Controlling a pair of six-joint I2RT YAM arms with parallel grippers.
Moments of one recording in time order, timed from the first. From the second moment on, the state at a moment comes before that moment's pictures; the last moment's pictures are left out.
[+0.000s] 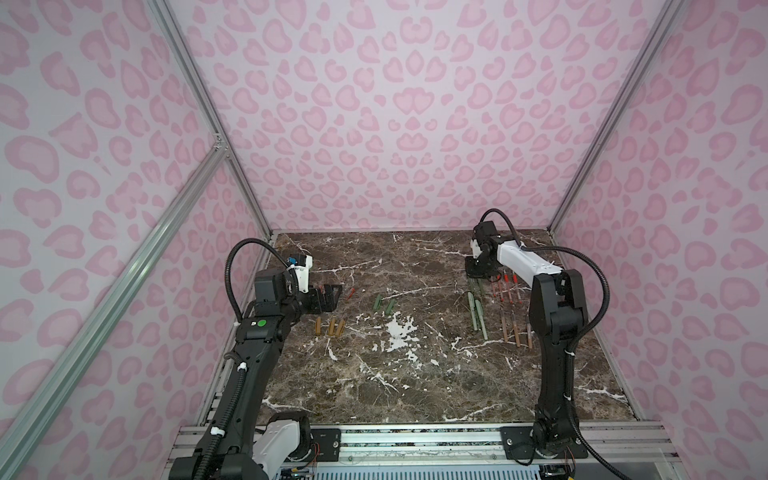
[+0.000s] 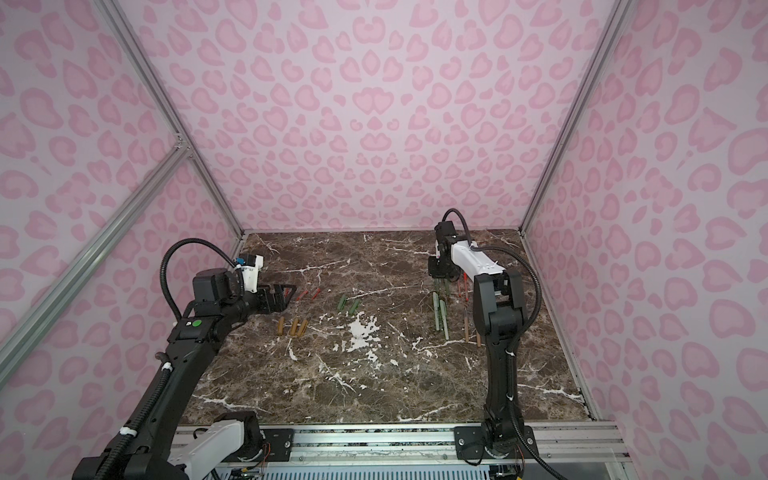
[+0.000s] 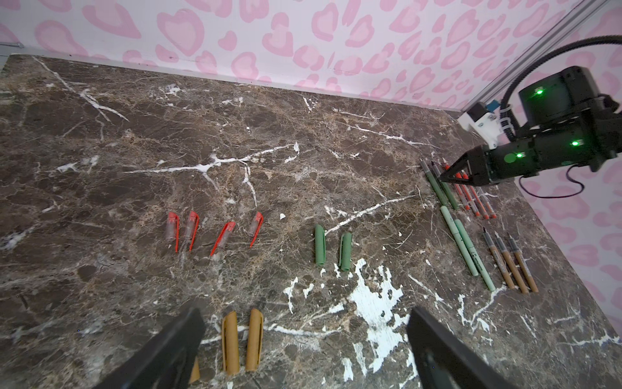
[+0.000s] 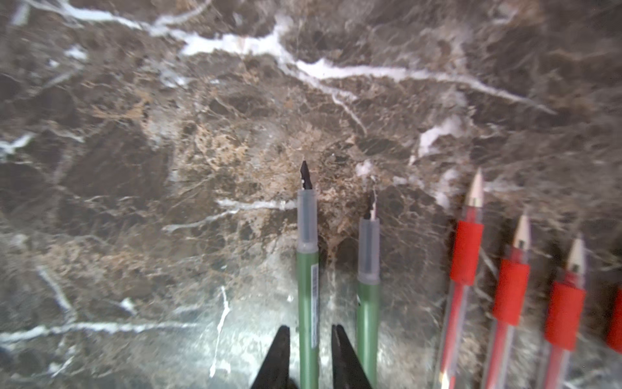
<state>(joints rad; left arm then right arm) 0.05 1.03 0.85 -0.43 0.45 -0.11 0.19 2.17 1.78 -0.82 -0.03 0.19</state>
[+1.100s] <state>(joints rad) 0.06 1.04 0.86 -0.43 0.46 -0.11 0.30 1.85 1.18 -0.65 0.01 0.34</state>
